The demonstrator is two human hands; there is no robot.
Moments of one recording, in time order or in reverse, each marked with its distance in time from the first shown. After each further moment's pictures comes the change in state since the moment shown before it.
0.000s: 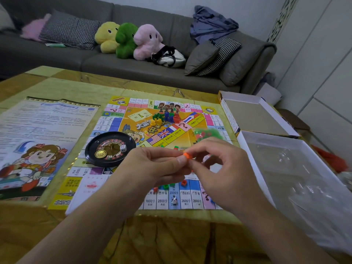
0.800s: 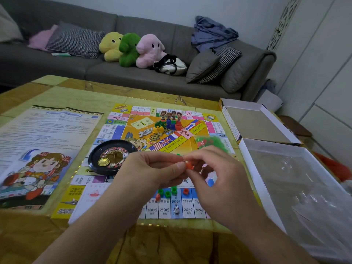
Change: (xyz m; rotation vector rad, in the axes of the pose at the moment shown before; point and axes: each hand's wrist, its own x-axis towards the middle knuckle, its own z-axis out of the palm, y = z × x) left_hand -0.004 0.006 -0.002 0.079 0.116 0.068; right_hand -0.002 -0.005 0.008 -0.093 0.029 -0.101
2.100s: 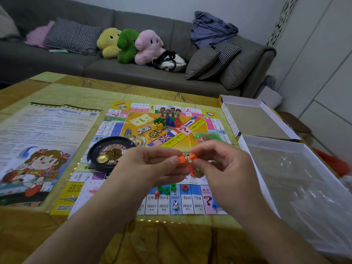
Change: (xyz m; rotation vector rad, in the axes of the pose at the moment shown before) left_hand -0.005 0.003 -0.001 -0.057 -0.054 -0.004; right_hand 0.003 0.001 -0.005 0.302 0.054 0.274
